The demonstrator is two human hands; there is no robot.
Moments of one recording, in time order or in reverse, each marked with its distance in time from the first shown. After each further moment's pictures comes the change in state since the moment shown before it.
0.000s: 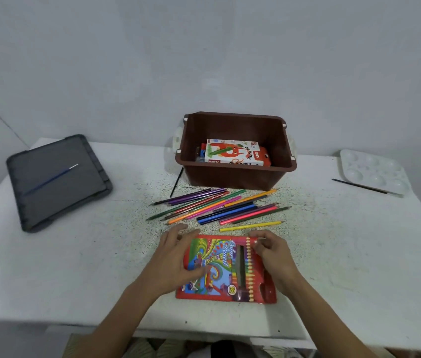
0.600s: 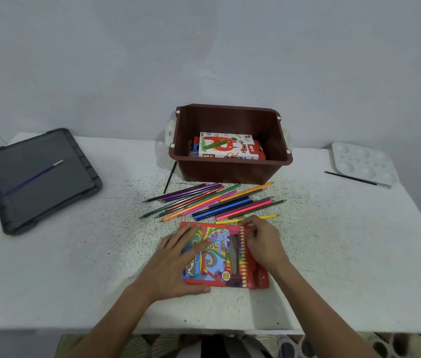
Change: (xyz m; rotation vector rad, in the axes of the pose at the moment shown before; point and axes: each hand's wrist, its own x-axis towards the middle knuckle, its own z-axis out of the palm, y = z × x) left_hand 0.001 -0.023 0.021 0.237 -0.018 0.343; right_hand 0.027 -0.002 0.013 -0.618 0.100 -0.279
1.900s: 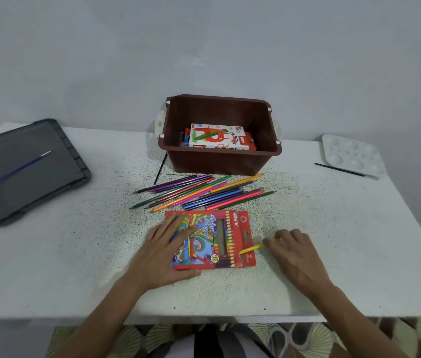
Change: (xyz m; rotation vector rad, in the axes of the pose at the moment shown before) left_hand -0.001 0.003 0.005 0.013 0.031 -0.090; right_hand -0.046 0.102 -0.053 -0.763 0.225 -0.722
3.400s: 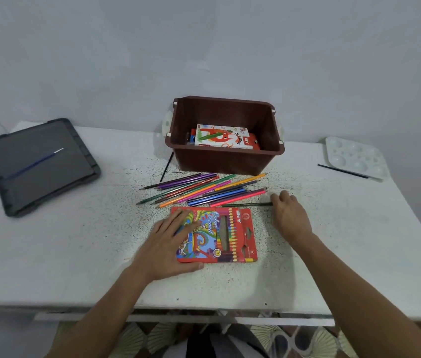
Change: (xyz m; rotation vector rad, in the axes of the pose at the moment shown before) left_hand 0.002 0.000 0.000 -0.001 0.022 -0.017; right_hand 0.090 0.021 0.008 -0.069 -0.252 0.371
